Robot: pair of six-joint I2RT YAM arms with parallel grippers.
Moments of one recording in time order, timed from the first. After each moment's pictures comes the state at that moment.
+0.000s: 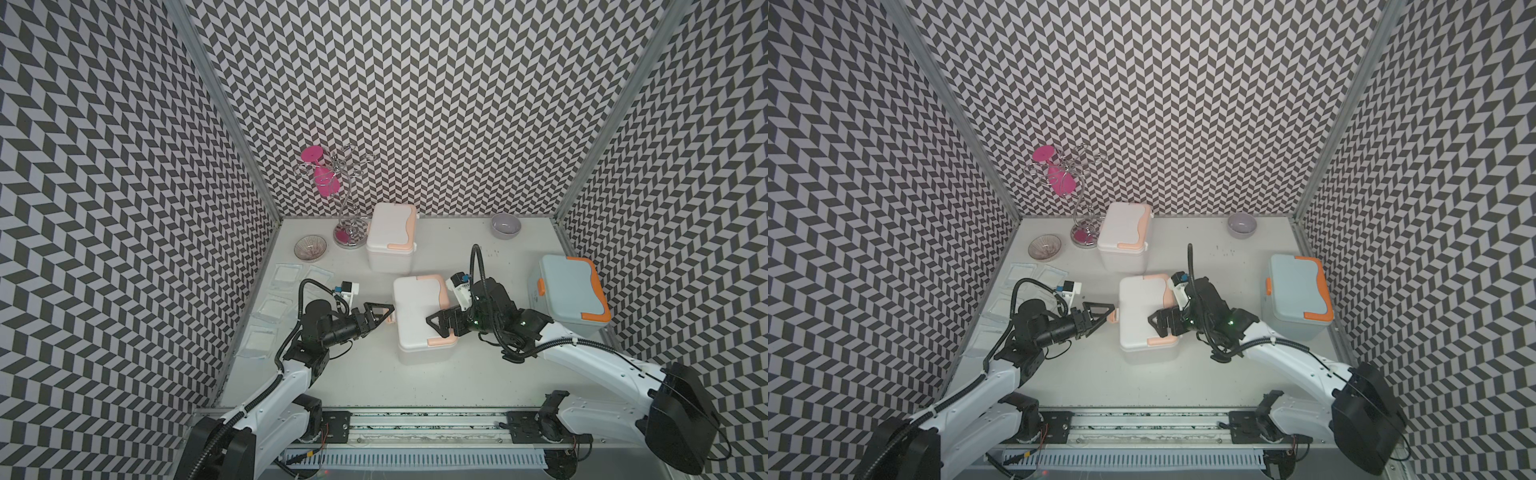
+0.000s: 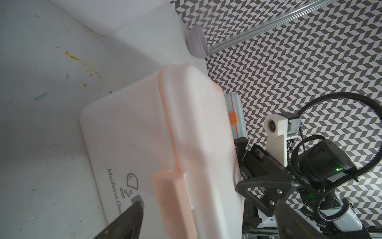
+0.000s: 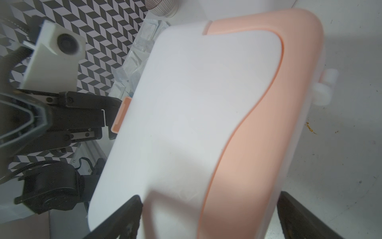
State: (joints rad) left arm -0.29 0.96 0.28 0.40 0.78 -1.01; right arm 0.73 1.20 0.75 -0.24 -0.25 0.45
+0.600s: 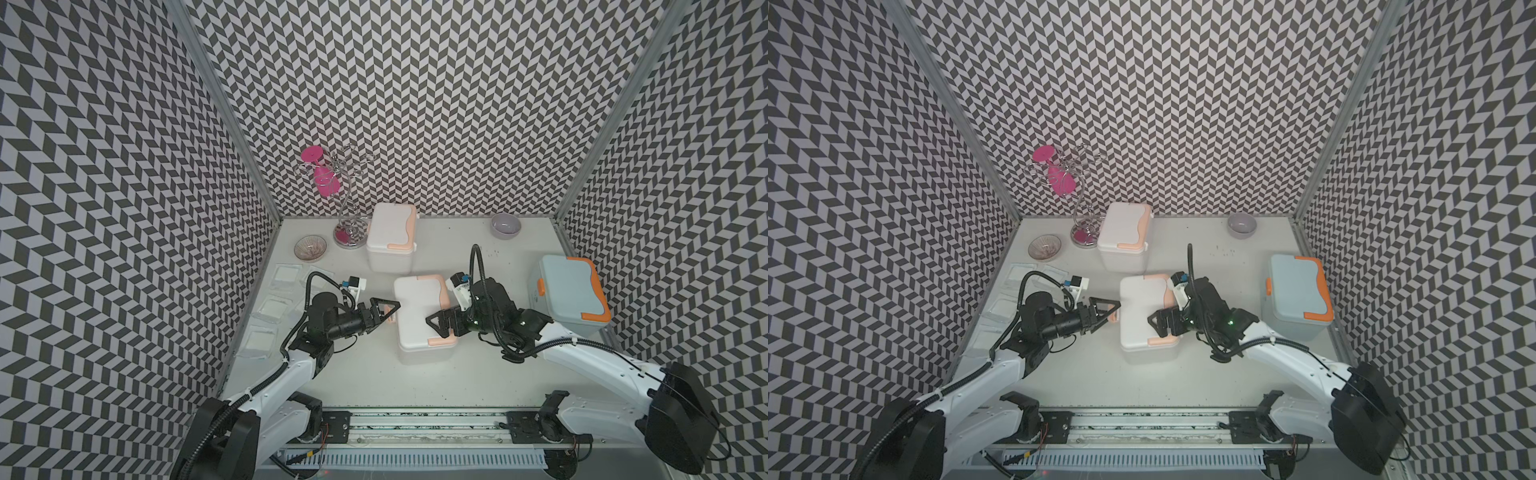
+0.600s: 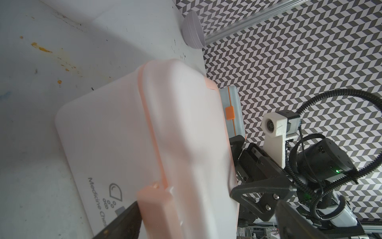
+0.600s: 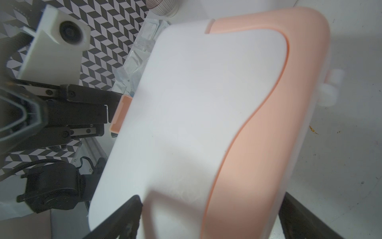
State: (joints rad) left arm -0.33 1.04 0.35 0.41 0.80 -1.02; right arm 0.73 1.21 0.75 -0.24 -0.25 0.45
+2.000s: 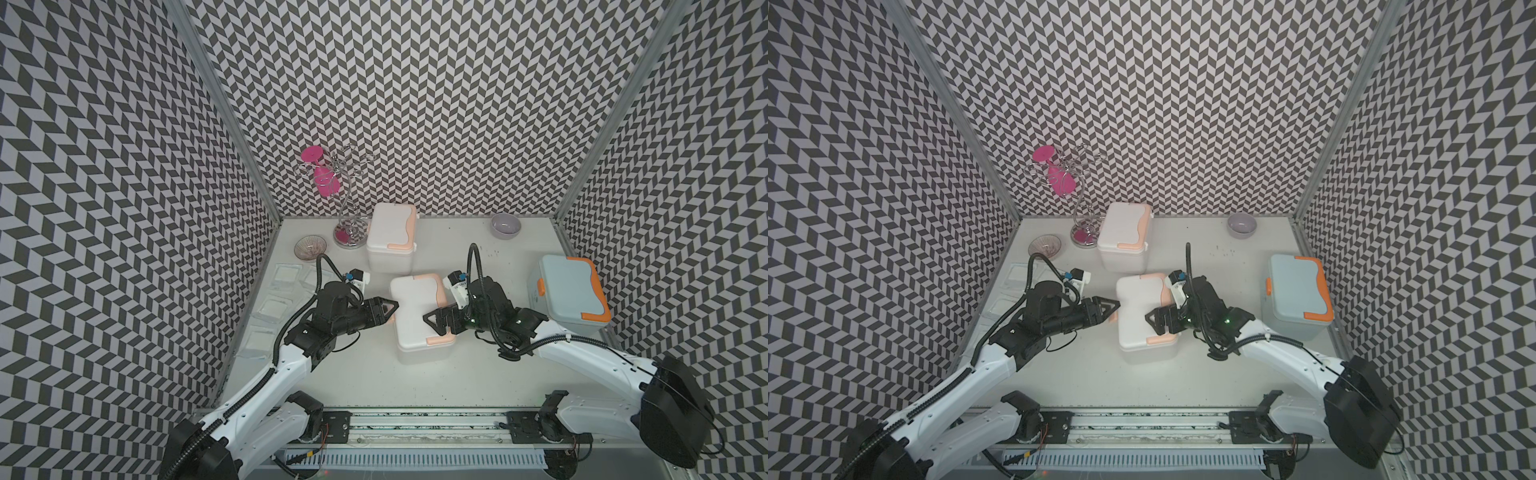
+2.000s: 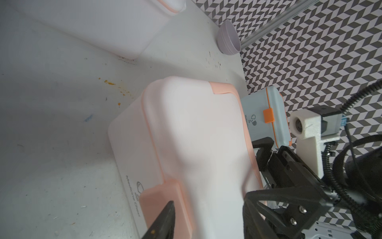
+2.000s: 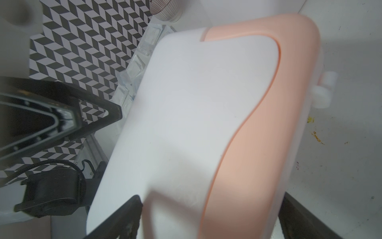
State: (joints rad) left arm -0.47 0.94 0.60 -0.16 0.44 -0.77; right arm 0.73 1.24 0.75 -0.18 -0.26 0.45
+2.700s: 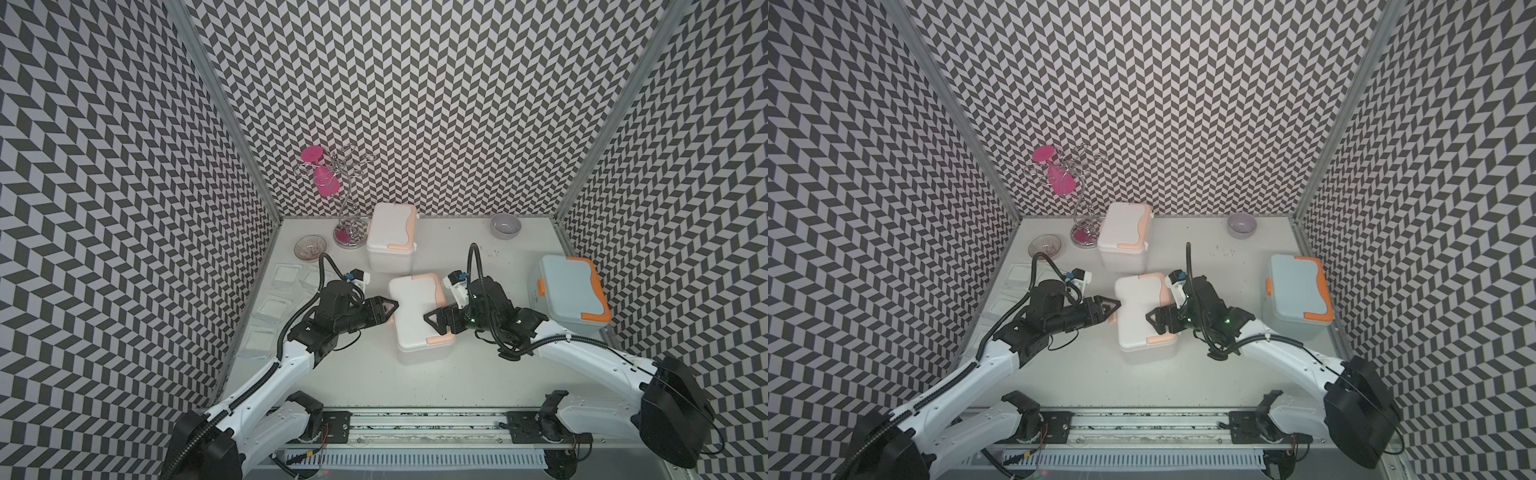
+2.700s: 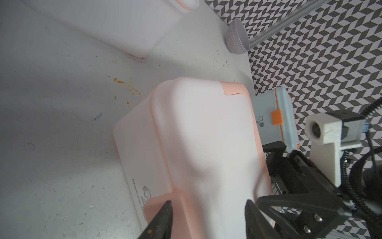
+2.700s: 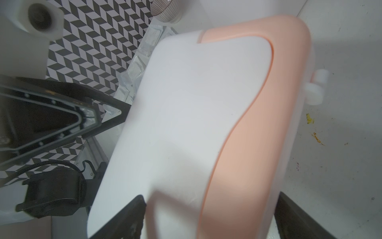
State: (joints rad) left arm -0.47 0.99 0.60 -0.14 0.44 -0.76; right arm 0.73 1.24 0.75 -0.18 -0.26 0.45
